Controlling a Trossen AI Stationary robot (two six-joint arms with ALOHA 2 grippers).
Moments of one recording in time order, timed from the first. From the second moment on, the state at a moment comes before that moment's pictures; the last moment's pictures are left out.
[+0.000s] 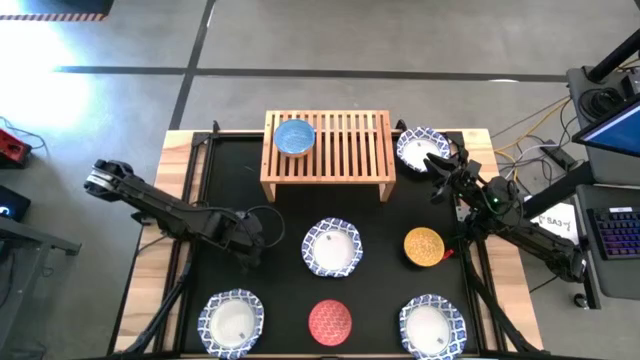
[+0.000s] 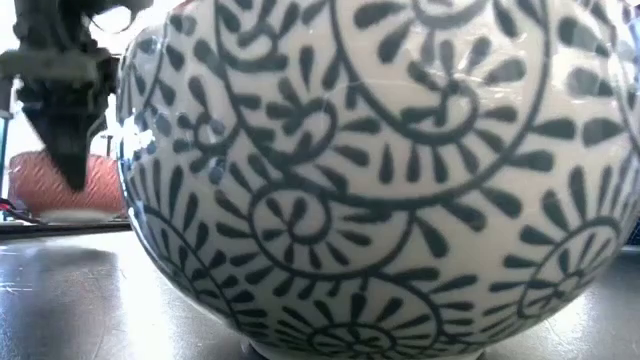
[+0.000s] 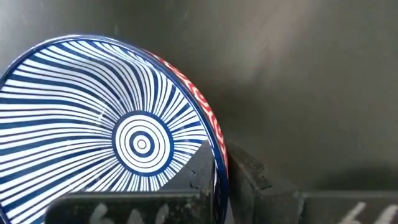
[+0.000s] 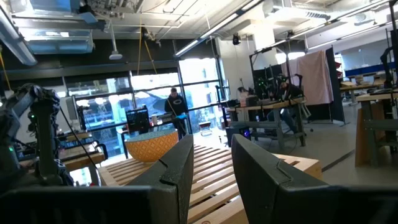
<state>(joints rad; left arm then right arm) -0.35 1.30 0.82 -0.94 -0.16 -0.90 -0.58 0.04 0.01 0.35 0.00 0.16</state>
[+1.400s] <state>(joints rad) -0.10 1.26 1.18 -0.85 -0.84 0.01 -0.58 0.04 0.01 0.35 0.00 0.16</state>
